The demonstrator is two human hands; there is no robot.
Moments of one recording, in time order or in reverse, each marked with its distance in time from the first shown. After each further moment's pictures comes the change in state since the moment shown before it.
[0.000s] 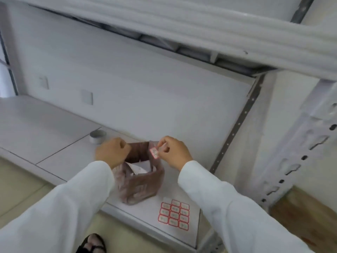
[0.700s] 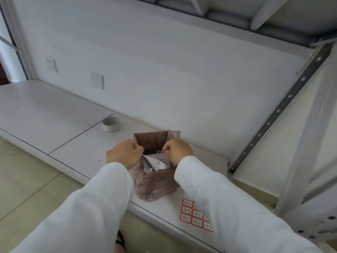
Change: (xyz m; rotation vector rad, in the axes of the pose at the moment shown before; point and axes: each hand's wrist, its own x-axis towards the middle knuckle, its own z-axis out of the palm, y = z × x) left_hand 0.039 -0.045 0.039 0.063 -0.089 -0.098; right_hand 0.075 0.029 0.102 -0.277 -0.206 0.127
